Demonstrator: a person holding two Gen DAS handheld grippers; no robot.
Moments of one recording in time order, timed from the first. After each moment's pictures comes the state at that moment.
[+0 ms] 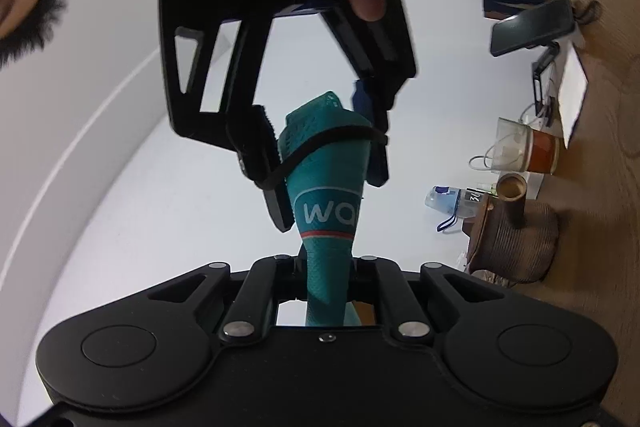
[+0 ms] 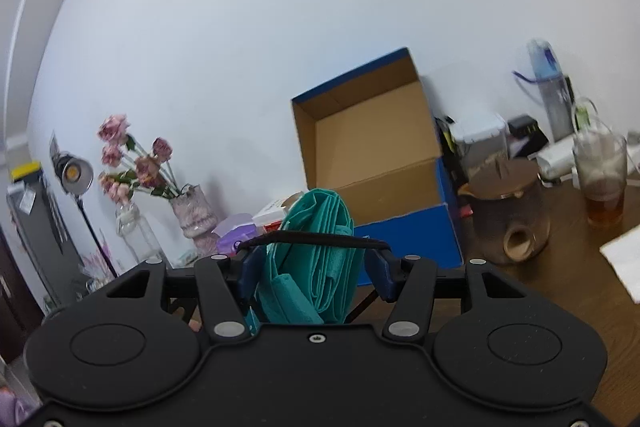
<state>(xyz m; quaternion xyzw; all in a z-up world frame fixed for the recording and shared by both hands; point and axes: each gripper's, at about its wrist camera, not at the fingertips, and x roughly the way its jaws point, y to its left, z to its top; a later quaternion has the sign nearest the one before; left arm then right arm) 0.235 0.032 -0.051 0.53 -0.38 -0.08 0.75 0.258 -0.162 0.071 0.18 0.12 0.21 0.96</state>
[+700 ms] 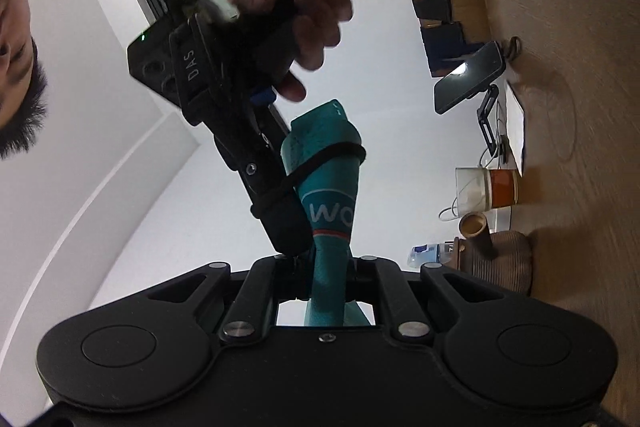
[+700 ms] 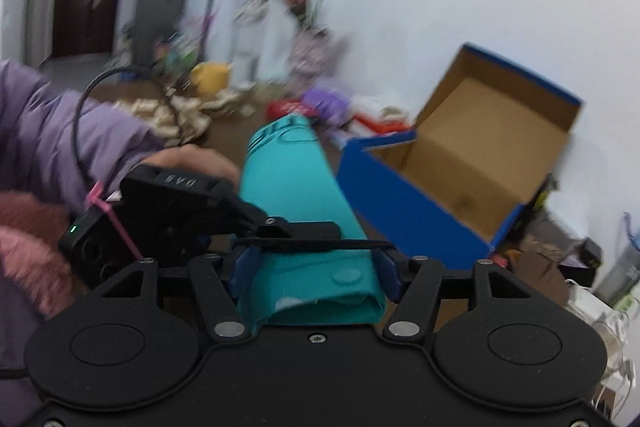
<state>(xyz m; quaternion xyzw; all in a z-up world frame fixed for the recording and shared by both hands) 0.219 0.048 -0.080 0.57 -0.45 -0.14 0.67 0.261 -0.131 0.121 -0.21 0.22 0.39 0.87</state>
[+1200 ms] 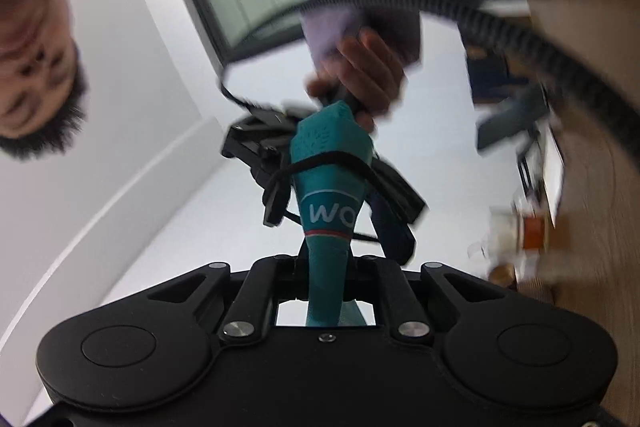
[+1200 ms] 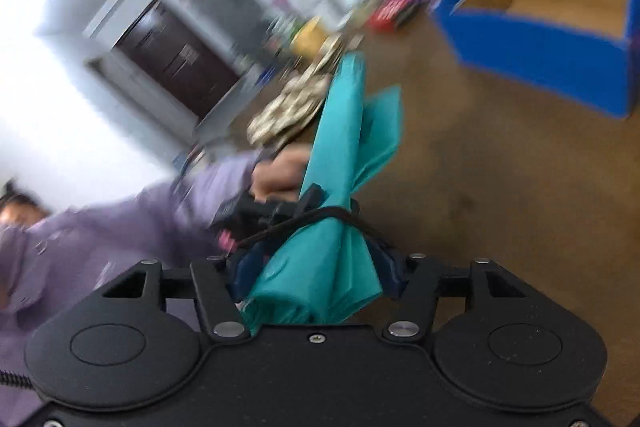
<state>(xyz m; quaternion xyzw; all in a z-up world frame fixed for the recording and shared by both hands) 0.189 0.042 -0.073 0.49 -0.53 -0.17 0.67 0.351 -0.177 0.102 0.07 0.50 0.58 0.64</state>
